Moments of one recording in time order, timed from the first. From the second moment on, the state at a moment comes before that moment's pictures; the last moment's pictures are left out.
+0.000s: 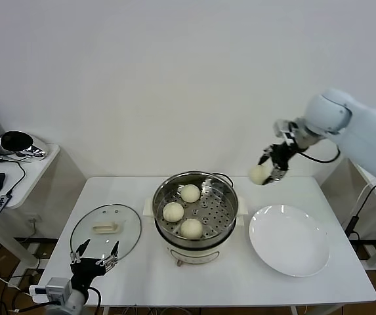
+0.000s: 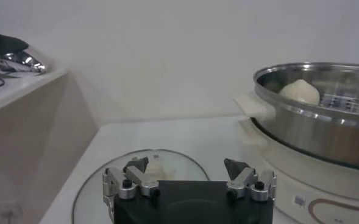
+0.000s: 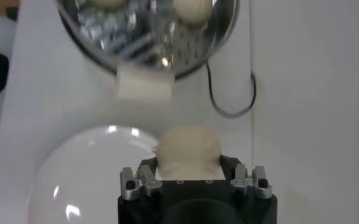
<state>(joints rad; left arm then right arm) 1.62 -1.44 -0.73 -2.20 -0.10 0.42 0.16 0.59 0.79 -1.08 1.33 0.31 -0.38 -1.24</state>
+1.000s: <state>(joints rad) 1.60 -1.43 -0.74 -2.18 -0.11 0.42 0.16 0.50 1.10 -1.24 1.26 0.36 -0.53 -1.14</state>
